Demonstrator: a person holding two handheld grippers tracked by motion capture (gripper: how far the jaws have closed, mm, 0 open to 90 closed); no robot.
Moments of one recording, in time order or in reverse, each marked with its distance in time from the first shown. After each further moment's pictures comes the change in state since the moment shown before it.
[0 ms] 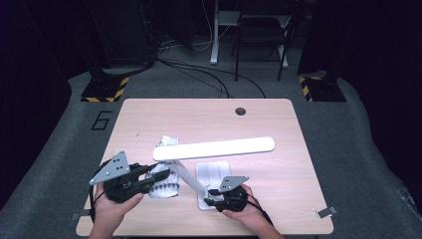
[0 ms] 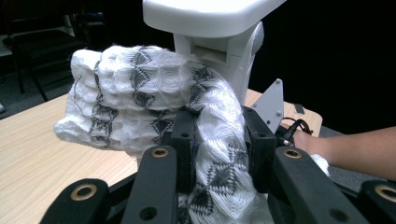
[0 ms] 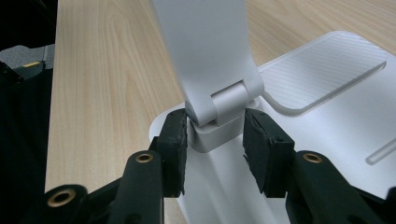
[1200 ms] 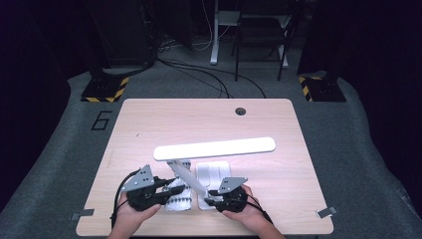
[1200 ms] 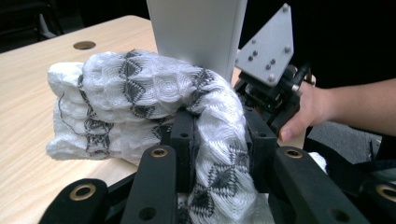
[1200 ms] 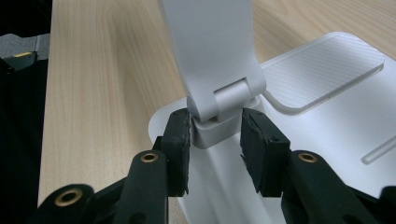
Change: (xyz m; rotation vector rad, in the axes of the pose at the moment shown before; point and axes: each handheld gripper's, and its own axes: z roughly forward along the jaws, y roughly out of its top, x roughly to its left) left arm -0.003 -0.059 0.049 0.115 -0.088 -0.015; right arm 0.003 0.000 -0.001 0.024 -0.015 -0.037
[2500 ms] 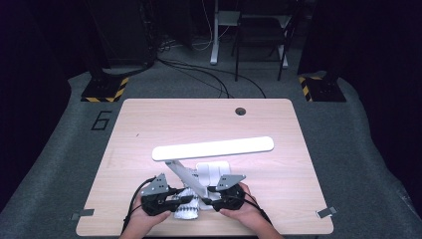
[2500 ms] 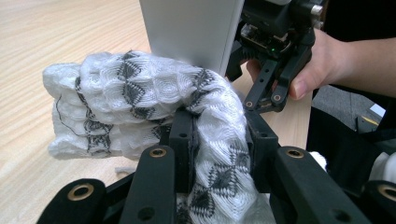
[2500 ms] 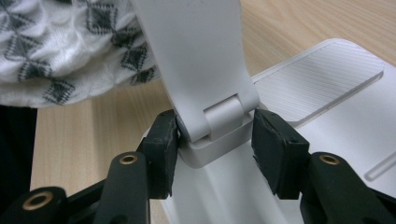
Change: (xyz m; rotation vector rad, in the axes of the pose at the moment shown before) left arm 0.004 -0.039 0.038 0.095 -0.057 -0.026; right arm -0.003 0.005 0.008 -0.022 -0.007 0.039
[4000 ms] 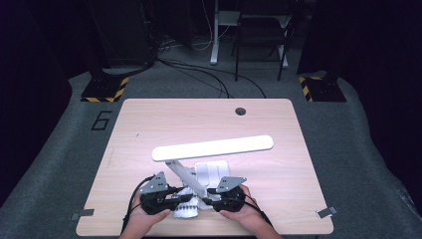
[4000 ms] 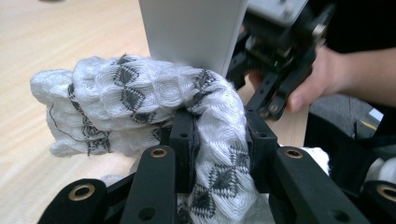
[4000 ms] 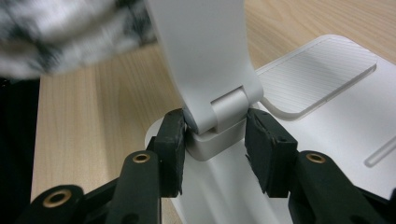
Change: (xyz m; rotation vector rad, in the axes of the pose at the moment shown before) left arm -0.001 0.010 -0.009 -0.016 0.014 -0.005; right arm 0.005 -0.003 -0.001 -0.009 -0.013 -0.002
